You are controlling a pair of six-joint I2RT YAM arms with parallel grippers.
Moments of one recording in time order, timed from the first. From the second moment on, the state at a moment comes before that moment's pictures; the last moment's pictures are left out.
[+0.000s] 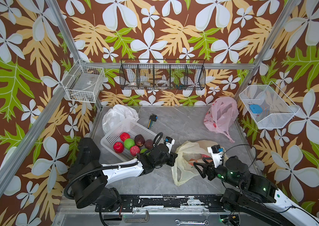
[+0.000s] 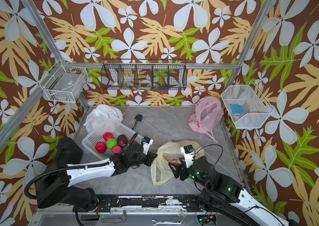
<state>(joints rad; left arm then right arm) -0.95 1.43 0.74 0.15 0.02 -0.60 0.92 0.45 0.70 -0.72 0.12 0.51</state>
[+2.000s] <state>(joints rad) -0.85 1.43 0.86 0.01 -0.07 -0.48 0.53 0.93 0.76 -0.35 -0.38 0.58</state>
